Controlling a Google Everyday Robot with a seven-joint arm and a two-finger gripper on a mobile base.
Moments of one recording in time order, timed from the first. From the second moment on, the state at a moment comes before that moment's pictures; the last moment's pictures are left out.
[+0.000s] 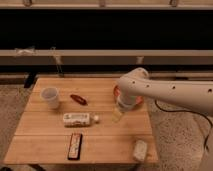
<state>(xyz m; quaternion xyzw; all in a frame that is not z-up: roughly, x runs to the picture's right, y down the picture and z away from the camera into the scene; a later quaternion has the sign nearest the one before) 0.090 0.131 0.754 -0.32 0.08 0.37 0.87</state>
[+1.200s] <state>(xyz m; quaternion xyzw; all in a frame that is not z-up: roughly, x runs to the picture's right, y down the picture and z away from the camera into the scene) 0.020 0.093 0.787 -0.28 0.07 0.31 0.91</state>
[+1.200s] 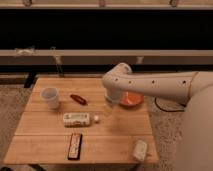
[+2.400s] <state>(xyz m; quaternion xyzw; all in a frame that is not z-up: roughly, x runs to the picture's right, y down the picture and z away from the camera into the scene) -0.149 0.054 0.894 -0.28 0.05 0.17 0.94</state>
